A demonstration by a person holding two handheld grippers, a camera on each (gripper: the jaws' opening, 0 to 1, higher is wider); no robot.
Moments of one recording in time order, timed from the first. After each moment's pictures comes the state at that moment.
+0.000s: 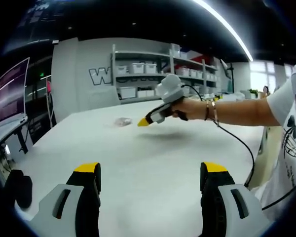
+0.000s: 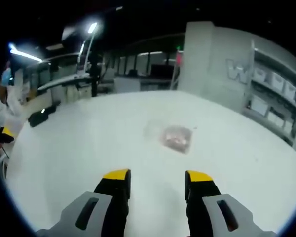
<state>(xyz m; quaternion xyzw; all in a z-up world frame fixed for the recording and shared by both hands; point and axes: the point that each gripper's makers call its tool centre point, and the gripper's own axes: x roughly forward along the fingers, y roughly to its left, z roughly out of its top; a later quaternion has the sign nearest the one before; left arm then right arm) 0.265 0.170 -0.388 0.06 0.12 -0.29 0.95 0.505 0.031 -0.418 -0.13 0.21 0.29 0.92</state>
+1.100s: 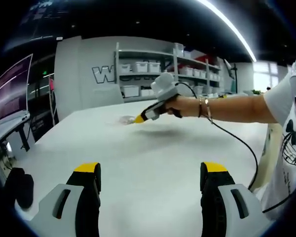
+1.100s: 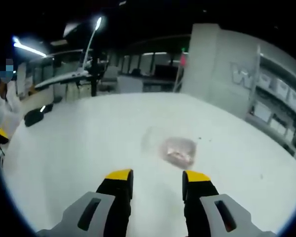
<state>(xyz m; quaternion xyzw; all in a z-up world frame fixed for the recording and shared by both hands) 0.272 0.181 -0.392 0.05 0.13 -0.27 0.95 0.538 0.055 -0.414 -0.15 0.20 0.30 0.92</state>
